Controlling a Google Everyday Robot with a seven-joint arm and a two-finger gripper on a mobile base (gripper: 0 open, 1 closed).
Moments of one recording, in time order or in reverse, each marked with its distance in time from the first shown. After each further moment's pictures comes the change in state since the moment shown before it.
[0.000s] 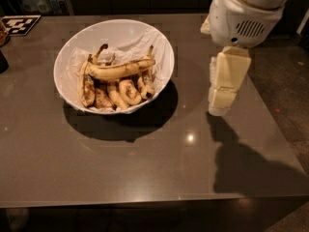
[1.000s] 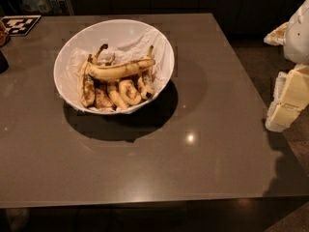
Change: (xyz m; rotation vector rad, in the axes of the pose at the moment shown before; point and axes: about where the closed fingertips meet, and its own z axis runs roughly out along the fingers) arm 0.107 0.017 -0.010 0.061 -0.002 0.188
